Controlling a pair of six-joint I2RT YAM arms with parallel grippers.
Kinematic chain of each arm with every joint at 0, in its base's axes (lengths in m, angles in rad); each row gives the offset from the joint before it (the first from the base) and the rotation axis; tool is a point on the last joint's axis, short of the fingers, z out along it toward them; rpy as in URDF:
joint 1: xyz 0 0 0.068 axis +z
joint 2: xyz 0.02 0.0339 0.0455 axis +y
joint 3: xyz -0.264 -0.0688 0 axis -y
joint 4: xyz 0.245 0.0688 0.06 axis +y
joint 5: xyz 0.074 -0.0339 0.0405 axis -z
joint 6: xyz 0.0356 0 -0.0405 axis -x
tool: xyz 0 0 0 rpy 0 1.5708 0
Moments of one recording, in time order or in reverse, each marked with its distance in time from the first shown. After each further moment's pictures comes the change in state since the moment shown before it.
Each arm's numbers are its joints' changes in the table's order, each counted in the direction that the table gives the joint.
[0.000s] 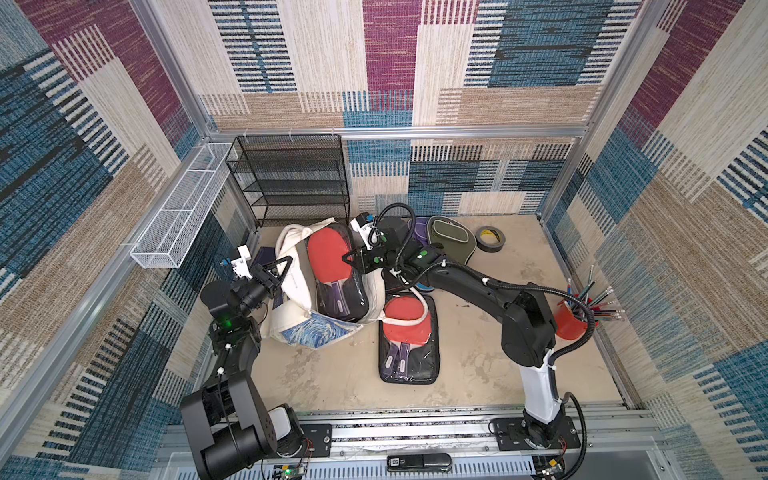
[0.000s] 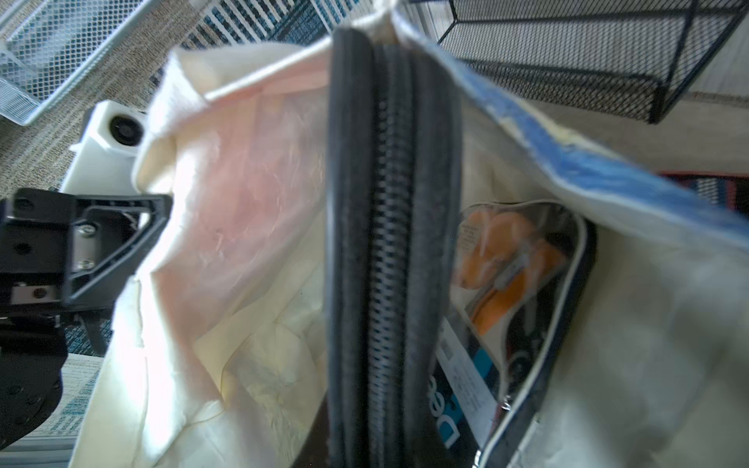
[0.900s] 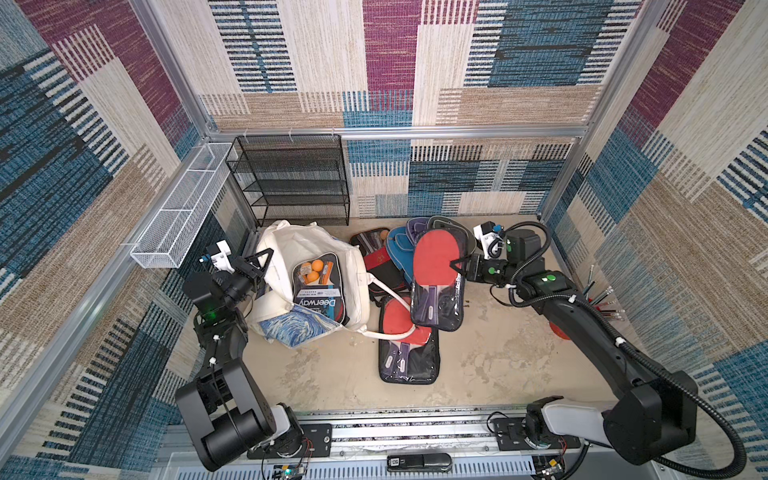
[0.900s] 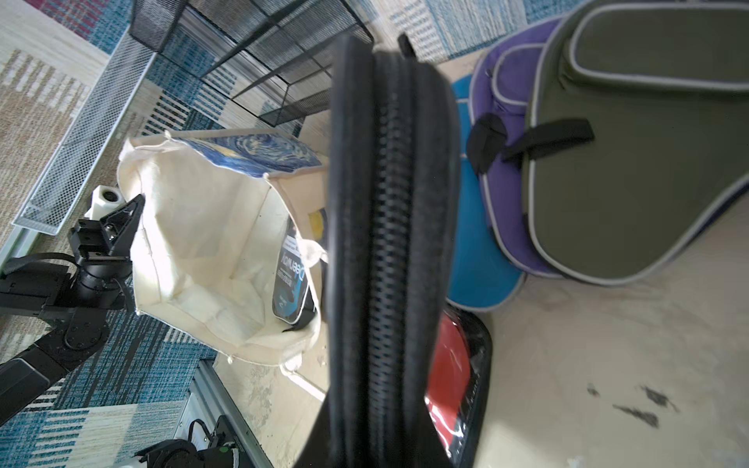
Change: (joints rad) left arm 0.090 0.068 0.128 0.096 -0.026 -0.037; right arm -0.517 -0.766 -0.761 0.175 -0.214 -0.090
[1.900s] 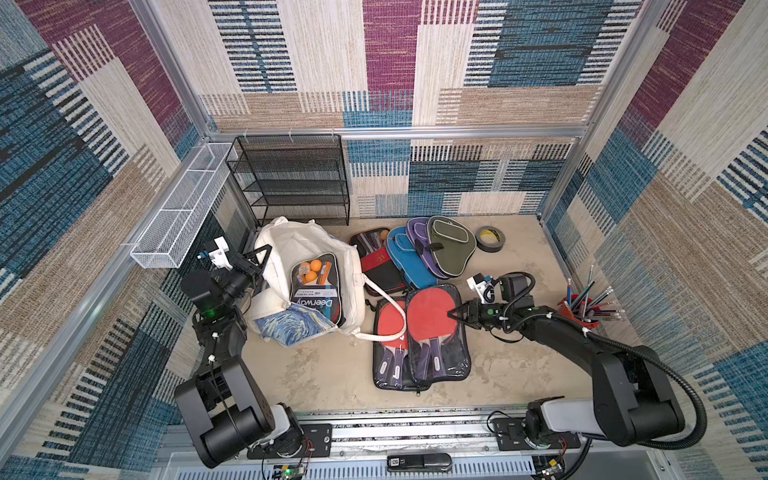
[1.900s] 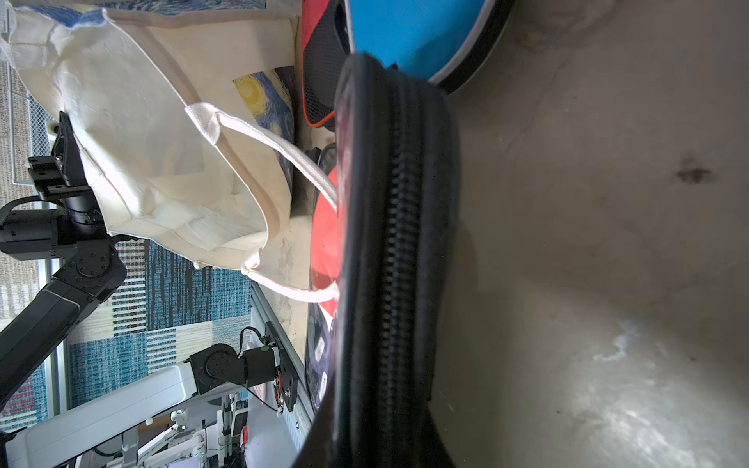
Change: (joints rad) left arm -0.007 0.014 0.016 -0.061 0.003 0.047; right arm -0.077 0.131 -0.429 -0.270 -0.284 -0.040
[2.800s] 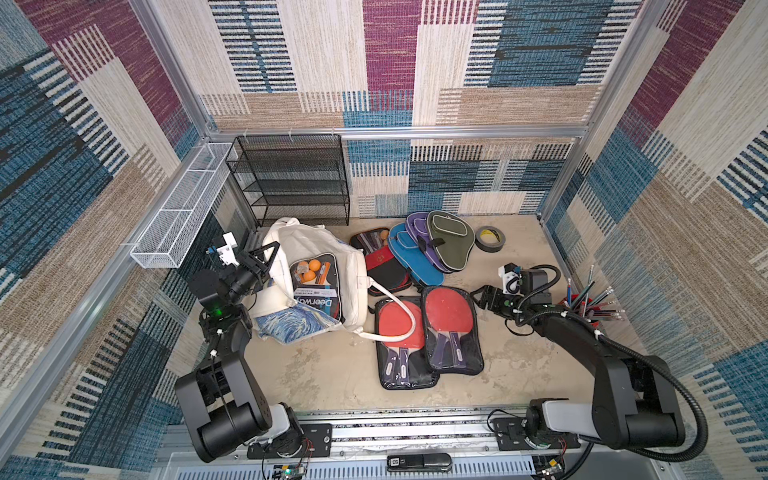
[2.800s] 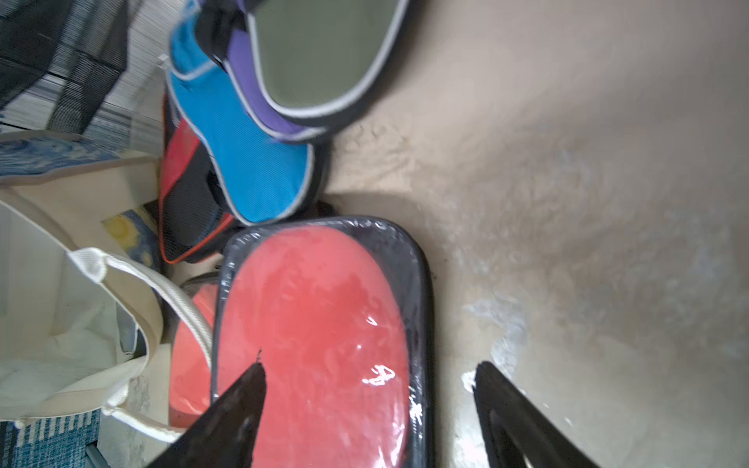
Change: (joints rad) left arm -0.045 0.025 -0.014 -0.153 0.025 0.105; right arm -0.142 -0.092 0.074 0.053 0.380 0.108
